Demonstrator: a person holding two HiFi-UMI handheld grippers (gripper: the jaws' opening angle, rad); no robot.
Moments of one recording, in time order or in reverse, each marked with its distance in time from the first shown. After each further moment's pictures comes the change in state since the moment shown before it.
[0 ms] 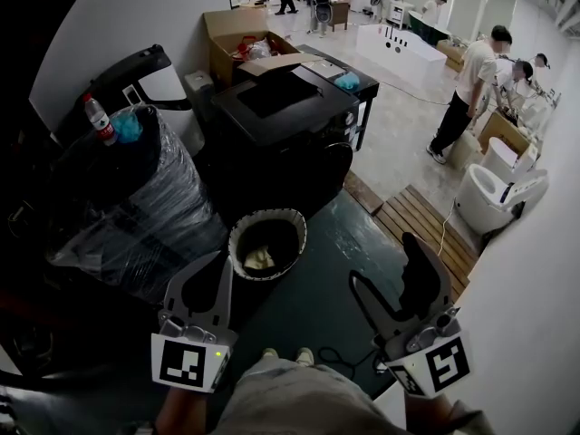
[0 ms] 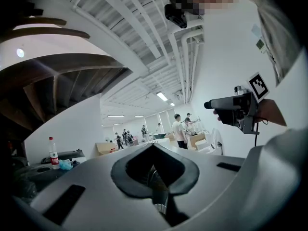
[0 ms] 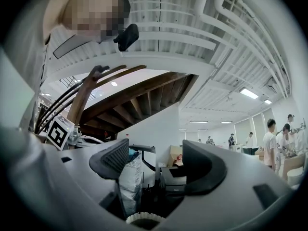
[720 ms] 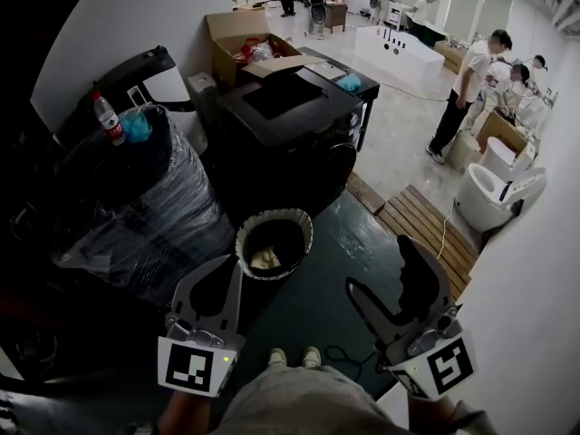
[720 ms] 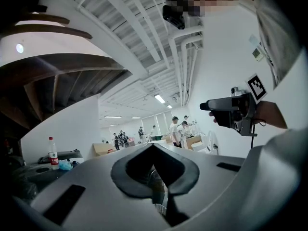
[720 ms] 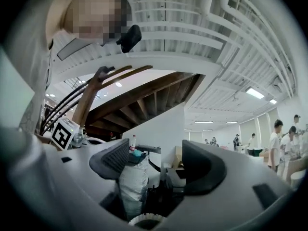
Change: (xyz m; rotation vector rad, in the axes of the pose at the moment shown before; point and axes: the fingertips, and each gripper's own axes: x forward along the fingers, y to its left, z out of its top) left arm -0.027 0.017 0.003 -0.017 -0.022 -0.047; right arm 0.012 0.052 0.016 -0.012 -0.003 0.043
